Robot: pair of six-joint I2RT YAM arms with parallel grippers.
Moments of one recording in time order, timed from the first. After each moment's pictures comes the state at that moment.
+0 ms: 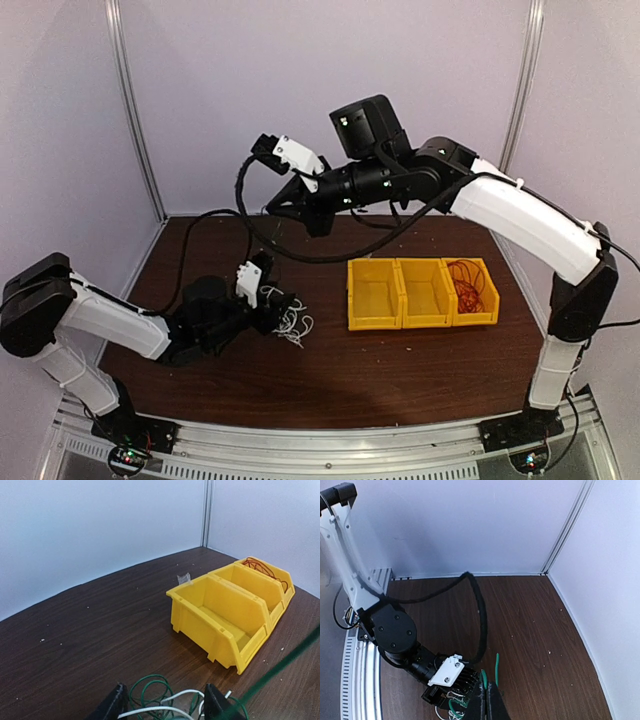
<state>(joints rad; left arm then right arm) -0.92 1.50 0.50 0.83 -0.20 -0.06 1.02 1.86 2.09 -0.69 -0.20 -0.31</state>
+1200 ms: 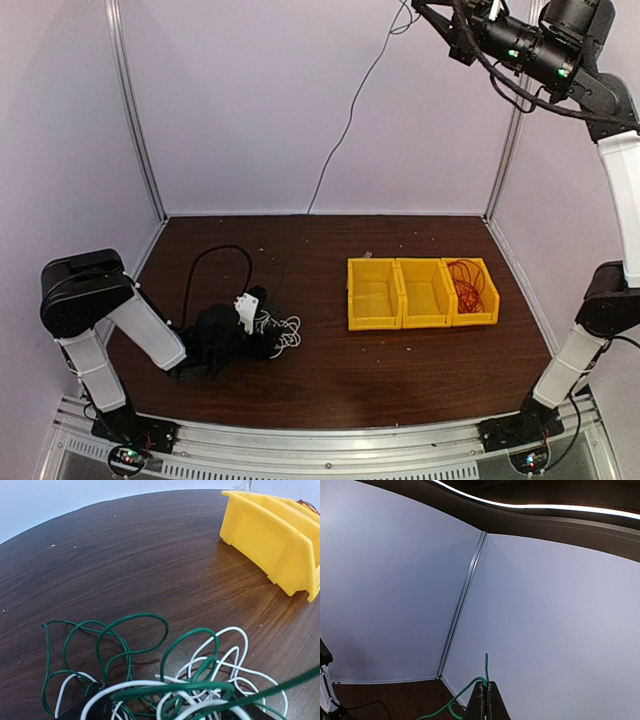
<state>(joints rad) -0.90 1.77 0.38 0.94 -0.29 -0.20 0.71 1.67 2.57 -0.64 -0.23 -0.29</state>
